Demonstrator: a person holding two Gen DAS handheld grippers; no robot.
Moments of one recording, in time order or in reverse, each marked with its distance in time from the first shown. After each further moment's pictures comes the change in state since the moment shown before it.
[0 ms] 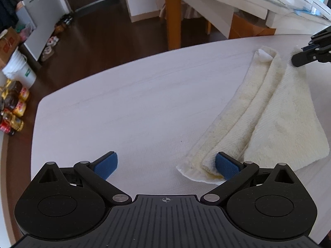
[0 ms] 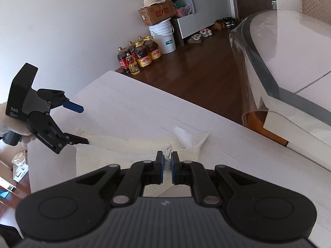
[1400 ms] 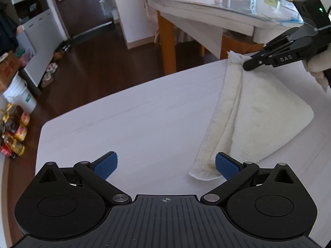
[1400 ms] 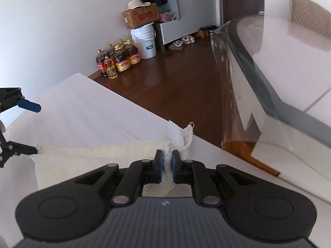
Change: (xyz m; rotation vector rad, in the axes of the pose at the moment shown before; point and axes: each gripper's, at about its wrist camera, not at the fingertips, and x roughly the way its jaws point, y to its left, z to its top) left arm -0.005 -0.015 -0.004 0.078 -0.139 0.004; right arm 0.067 -0.018 0.011 -0.018 -0.033 -0.155
